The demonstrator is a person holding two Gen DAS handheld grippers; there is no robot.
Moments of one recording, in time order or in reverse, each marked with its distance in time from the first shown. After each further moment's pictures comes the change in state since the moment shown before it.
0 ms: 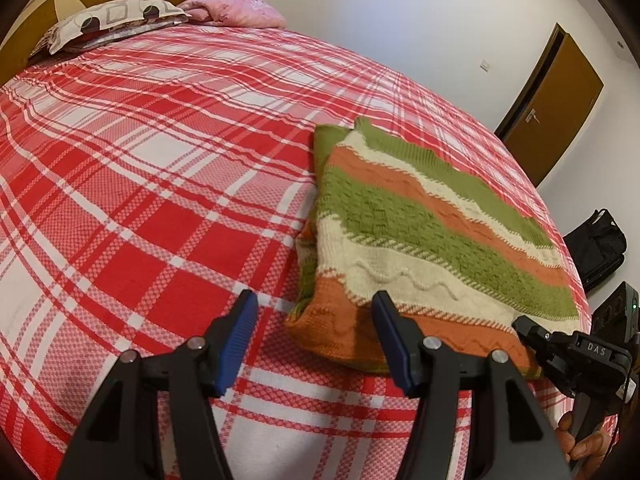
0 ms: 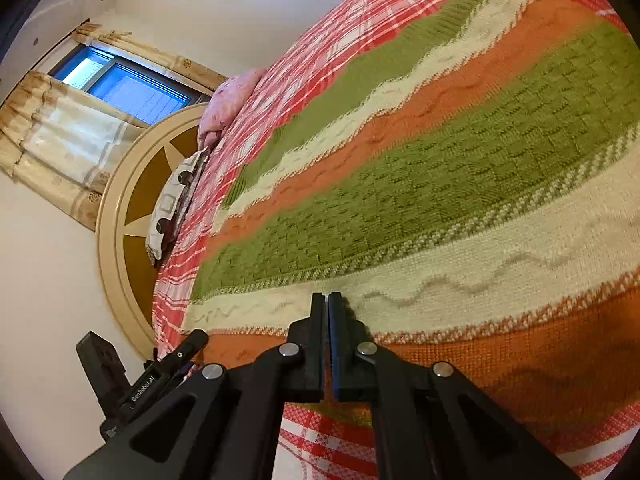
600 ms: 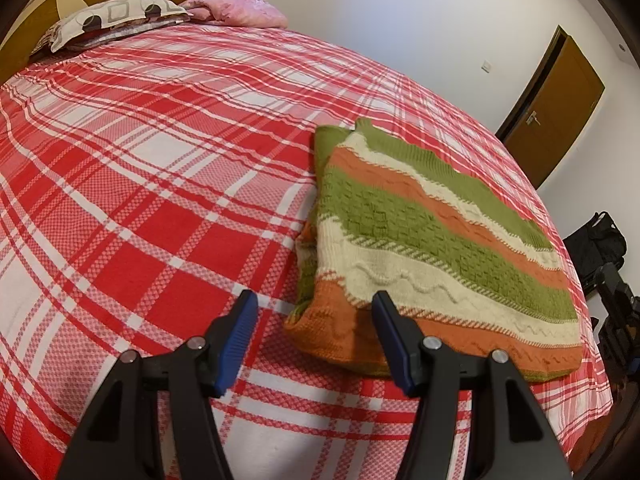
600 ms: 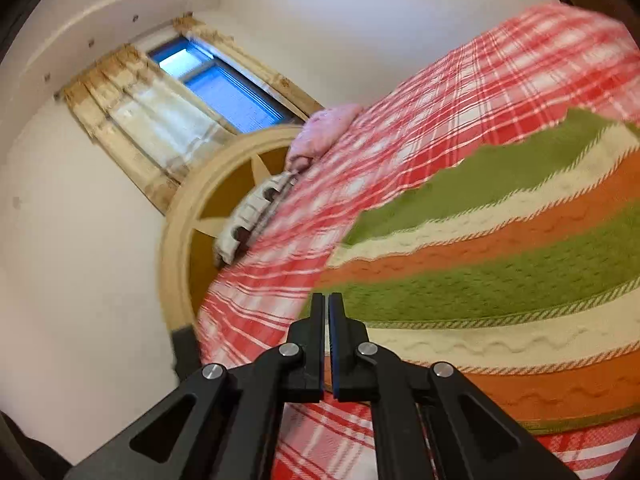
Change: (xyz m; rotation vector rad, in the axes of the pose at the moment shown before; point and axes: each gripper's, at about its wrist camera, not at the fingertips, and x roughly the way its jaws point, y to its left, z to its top) left arm 0.001 -0.001 0.002 -0.006 -0.001 0.002; right arm -0.047 0.073 0.008 -0.255 -0.141 0.228
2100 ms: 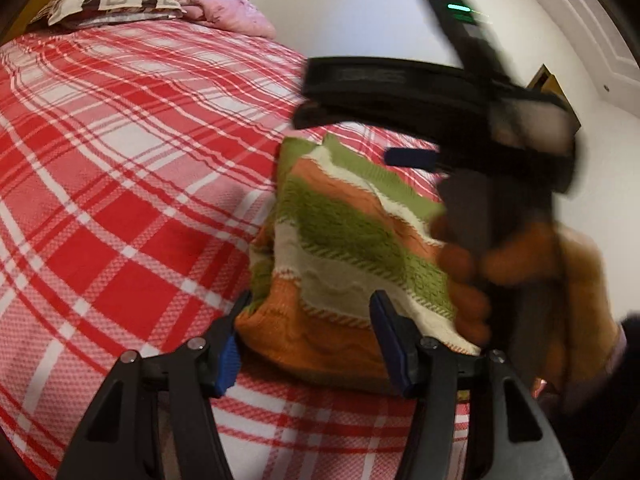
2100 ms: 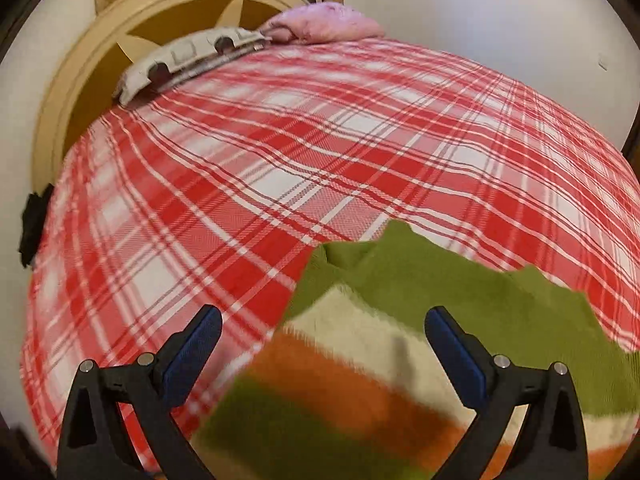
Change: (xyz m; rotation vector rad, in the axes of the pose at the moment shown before) left arm 0.000 -0.001 -0.007 -0.085 -0.067 -0.170; right arm 0.291 0.060 0.044 -0.527 0.425 -0.483
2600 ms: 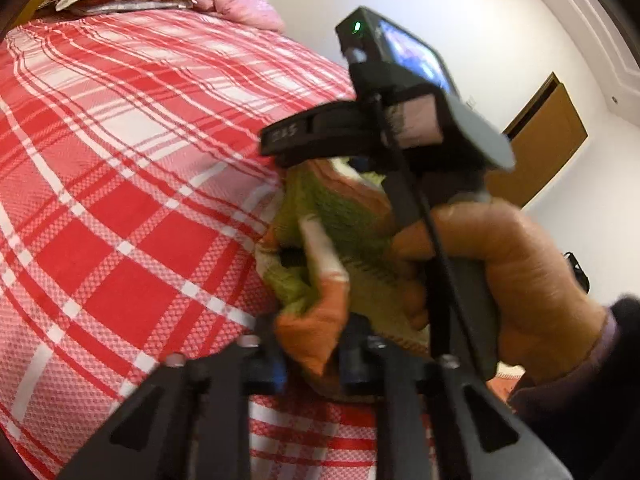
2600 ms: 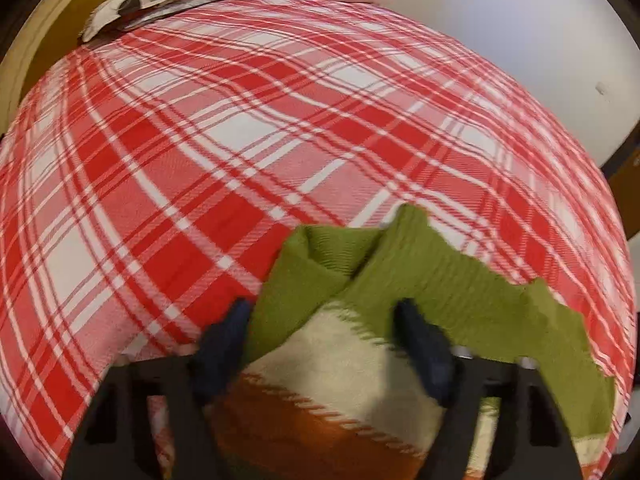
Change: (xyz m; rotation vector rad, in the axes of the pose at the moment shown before) left arm 0.013 0.007 0.003 -0.042 0.022 0.009; right arm 0.040 0.006 0.003 -0.085 0.110 -0.189
